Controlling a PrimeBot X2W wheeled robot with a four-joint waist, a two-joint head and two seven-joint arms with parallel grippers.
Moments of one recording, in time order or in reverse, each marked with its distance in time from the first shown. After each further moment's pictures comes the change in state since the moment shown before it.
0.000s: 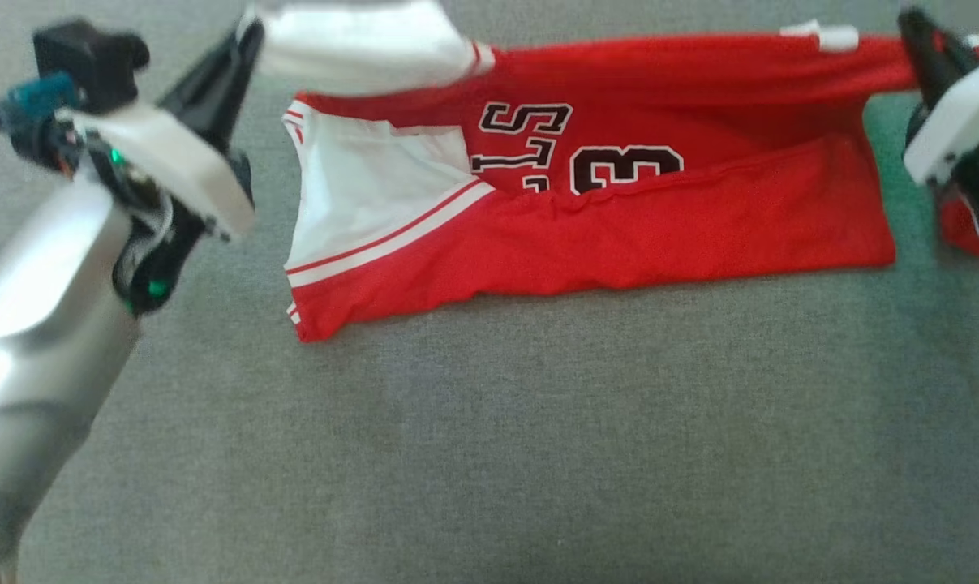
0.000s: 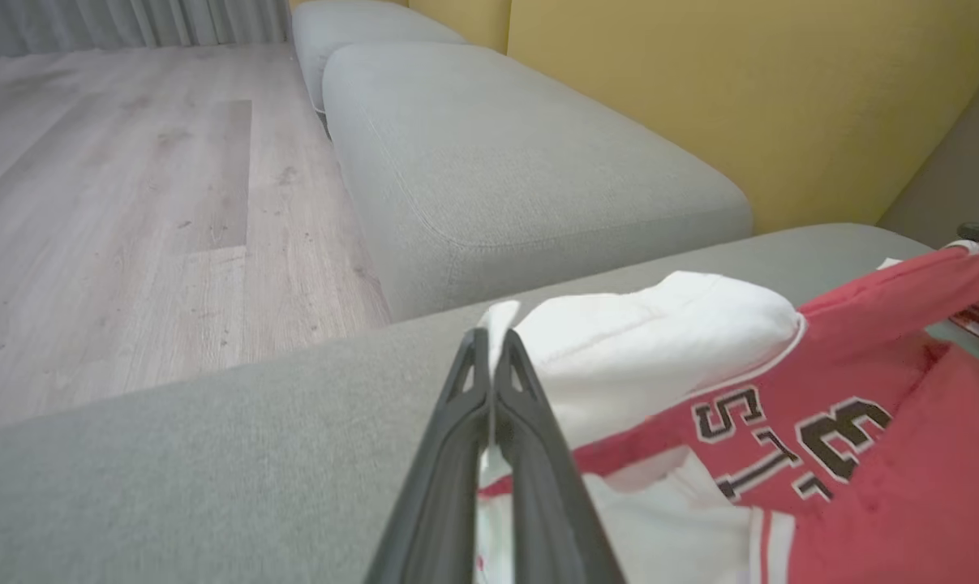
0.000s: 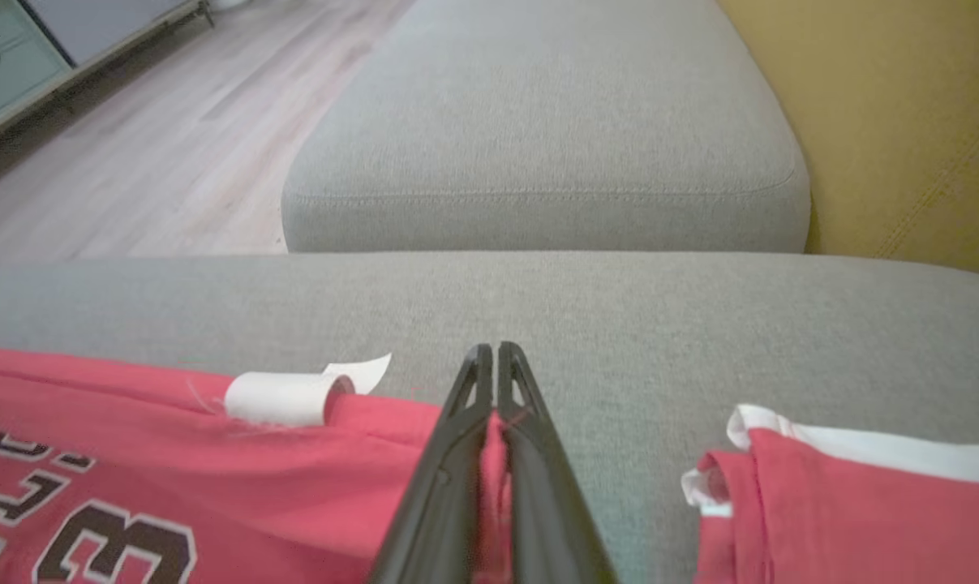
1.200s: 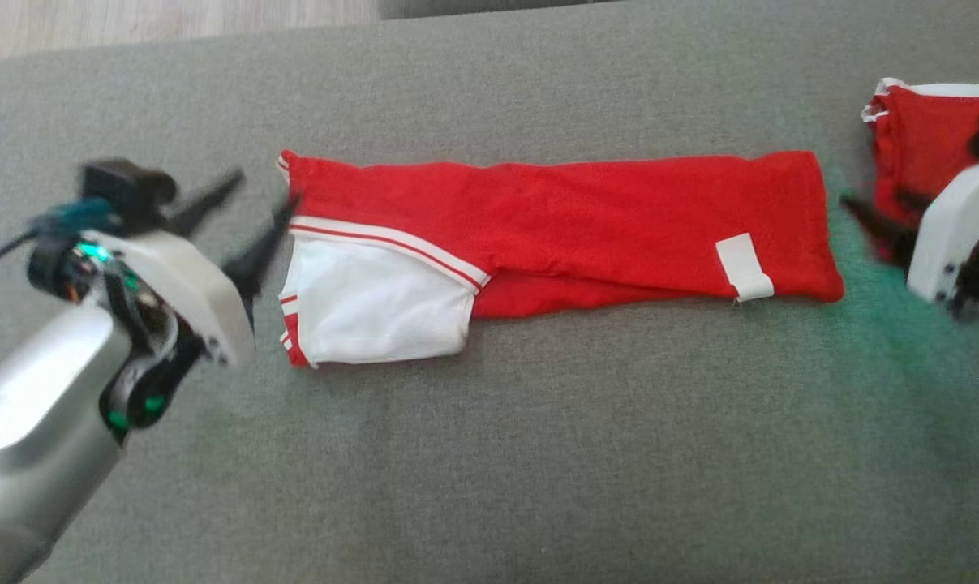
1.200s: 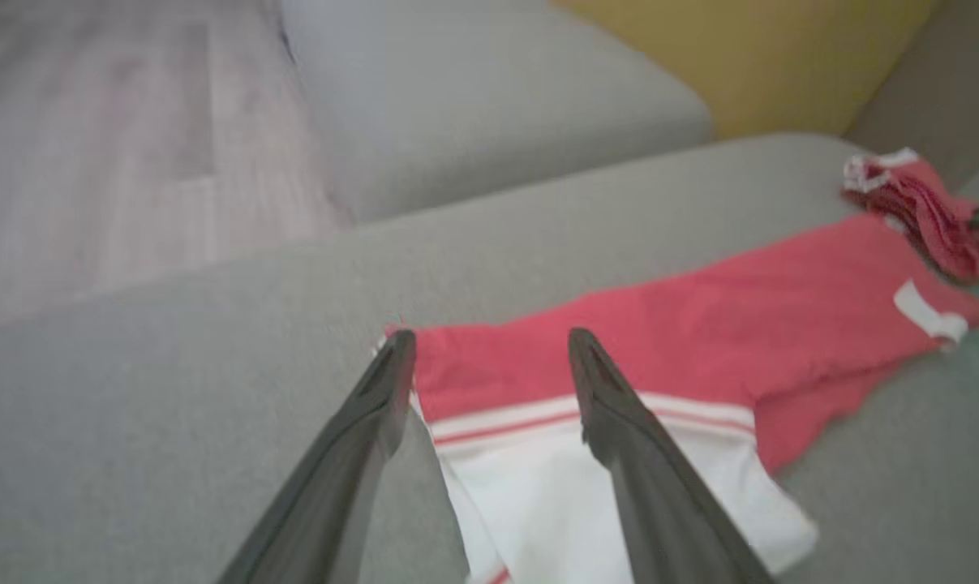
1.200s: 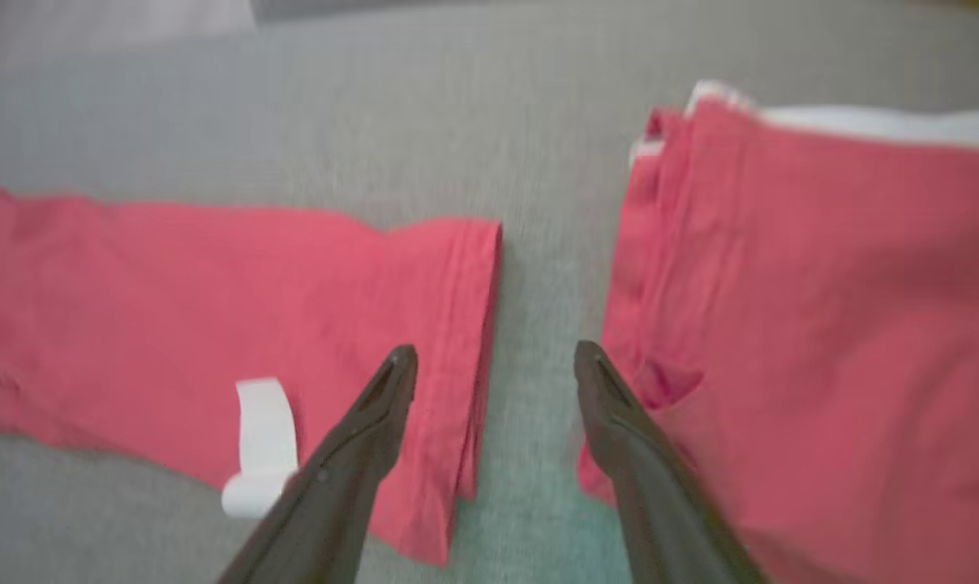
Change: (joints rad) left arm 0.232 0.188 -0.077 -0.330 -0.092 0.142 0.172; right arm 0.159 -0.170 0.216 -0.157 0.253 0.000 0.327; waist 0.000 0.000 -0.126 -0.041
